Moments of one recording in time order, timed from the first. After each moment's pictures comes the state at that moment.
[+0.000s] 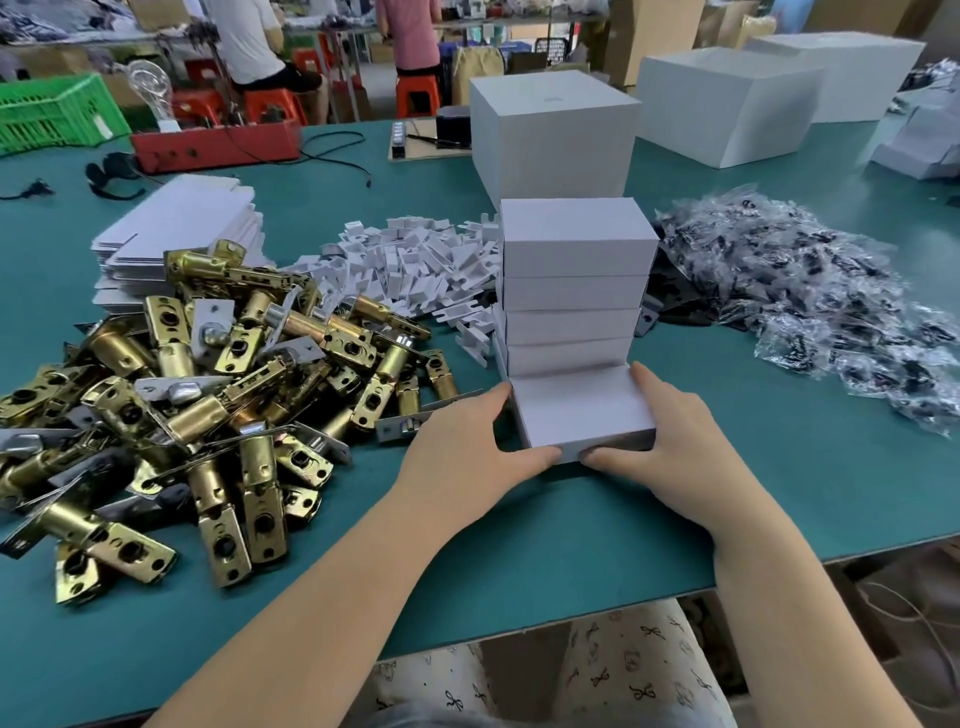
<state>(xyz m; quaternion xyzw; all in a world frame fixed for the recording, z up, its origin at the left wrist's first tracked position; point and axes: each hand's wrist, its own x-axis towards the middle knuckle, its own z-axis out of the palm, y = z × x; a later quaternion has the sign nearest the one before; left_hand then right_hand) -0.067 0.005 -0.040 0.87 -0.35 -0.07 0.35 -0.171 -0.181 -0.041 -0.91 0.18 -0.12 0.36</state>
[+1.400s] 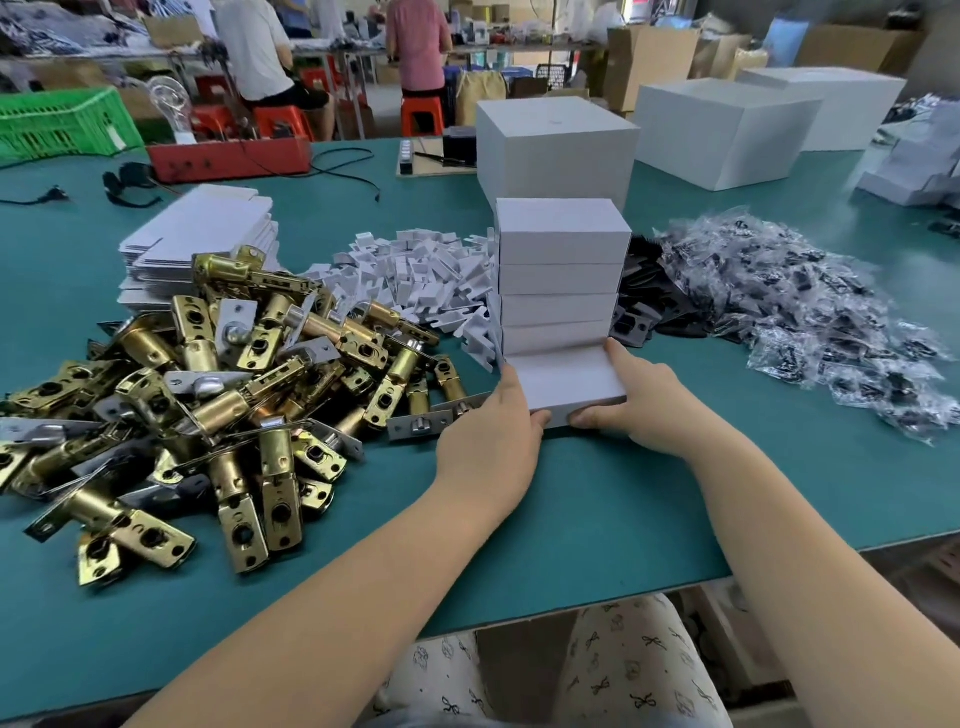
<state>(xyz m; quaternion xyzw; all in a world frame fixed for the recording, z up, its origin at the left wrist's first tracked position) -0.069 -0.029 -0.052 0.93 -0.30 0.03 0.20 -0.123 -0.206 -0.036 -0.92 0.18 -0.05 0.35</state>
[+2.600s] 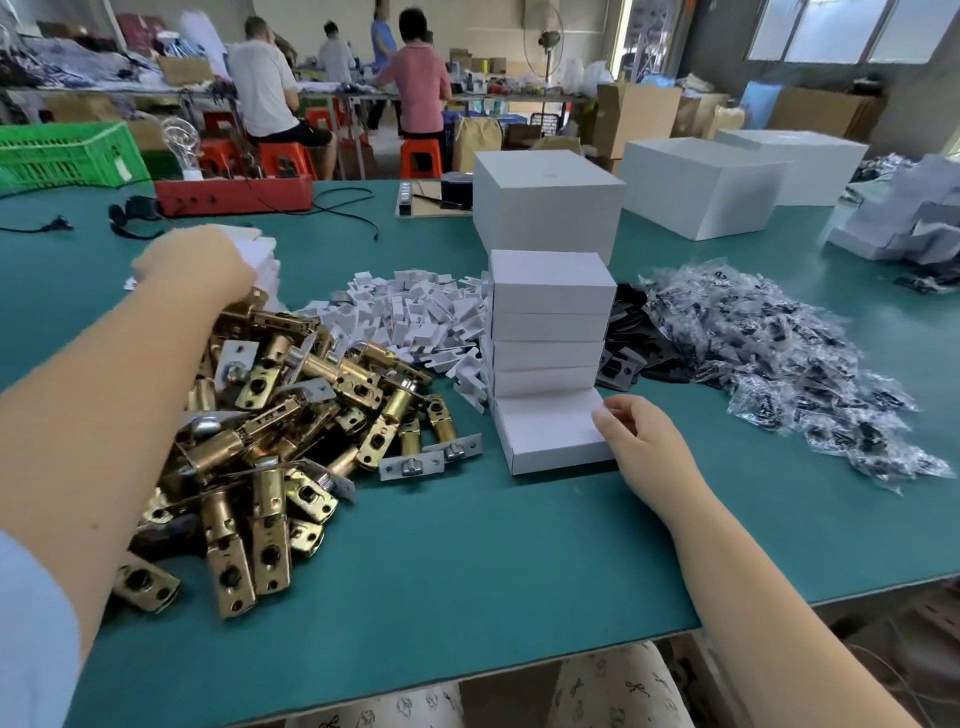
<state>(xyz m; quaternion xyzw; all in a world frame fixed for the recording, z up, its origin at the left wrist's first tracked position) 0.151 0.100 0.089 0.99 0.01 0.10 0.05 -0.132 -0.196 -0.045 -0.85 0.27 -0.18 0.42</state>
